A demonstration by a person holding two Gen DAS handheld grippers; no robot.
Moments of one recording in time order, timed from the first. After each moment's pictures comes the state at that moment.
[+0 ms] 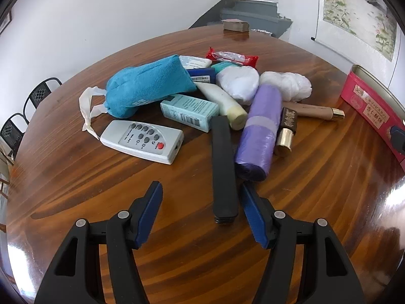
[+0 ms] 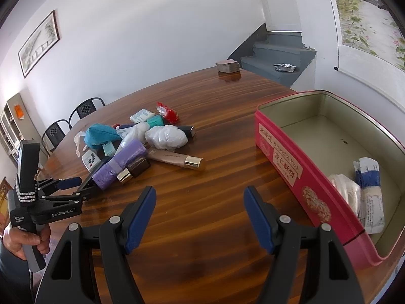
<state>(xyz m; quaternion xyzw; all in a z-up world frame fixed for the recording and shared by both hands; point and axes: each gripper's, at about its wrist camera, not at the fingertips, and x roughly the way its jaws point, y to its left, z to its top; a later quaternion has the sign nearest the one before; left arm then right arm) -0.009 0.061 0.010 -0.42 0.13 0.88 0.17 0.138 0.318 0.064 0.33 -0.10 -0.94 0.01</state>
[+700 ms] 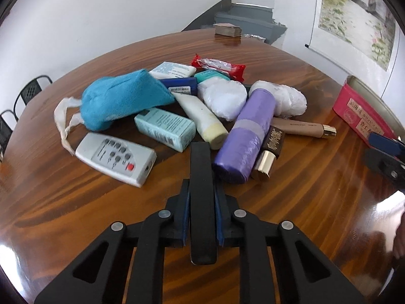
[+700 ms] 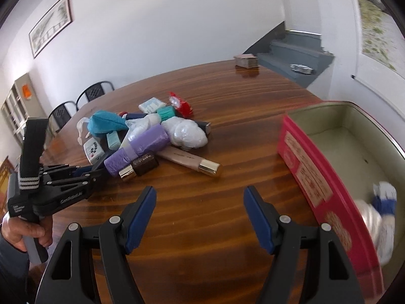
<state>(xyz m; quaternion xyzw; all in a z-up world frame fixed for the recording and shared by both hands) -0.017 0.083 0.013 -0.42 0.09 0.88 0.19 0.097 0.302 0.060 0.36 -0.06 -0.93 0.06</state>
